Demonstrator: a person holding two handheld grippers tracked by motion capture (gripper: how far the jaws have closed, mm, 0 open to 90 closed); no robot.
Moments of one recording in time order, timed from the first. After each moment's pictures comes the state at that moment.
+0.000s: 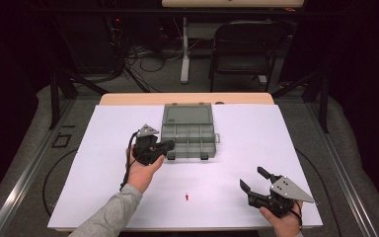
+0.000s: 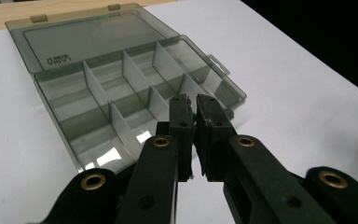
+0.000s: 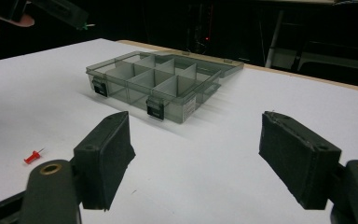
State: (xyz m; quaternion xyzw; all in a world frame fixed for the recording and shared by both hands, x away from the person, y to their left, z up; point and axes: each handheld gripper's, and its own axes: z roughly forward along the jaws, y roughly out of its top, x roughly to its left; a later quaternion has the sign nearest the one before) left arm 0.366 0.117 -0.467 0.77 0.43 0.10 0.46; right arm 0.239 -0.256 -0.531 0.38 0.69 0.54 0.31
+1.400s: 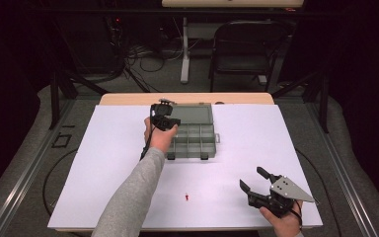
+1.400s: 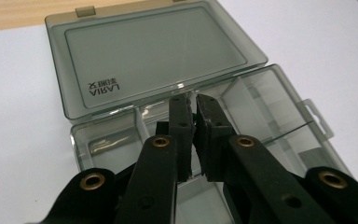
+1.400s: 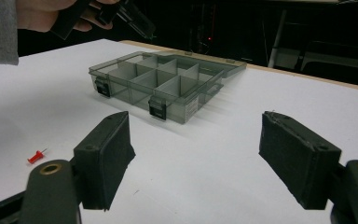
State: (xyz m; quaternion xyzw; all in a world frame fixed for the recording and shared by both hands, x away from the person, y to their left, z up) left arm 0.476 0.076 -0.476 0.76 0.53 0.11 0.35; right arm 0.239 -0.256 -0.531 0.38 0.69 0.54 0.30
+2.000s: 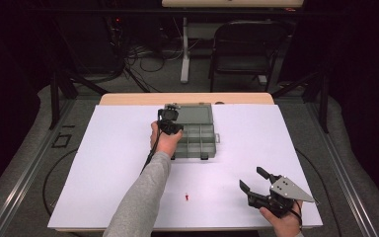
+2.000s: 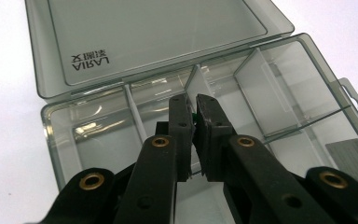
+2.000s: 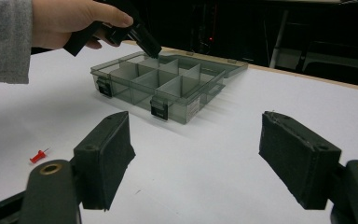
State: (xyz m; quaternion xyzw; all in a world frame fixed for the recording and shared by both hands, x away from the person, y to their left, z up) left arm 0.480 0.060 -0.500 0.77 0.54 0.10 0.31; right arm 0.239 -0.256 -0.531 0.37 0.69 0.54 0.30
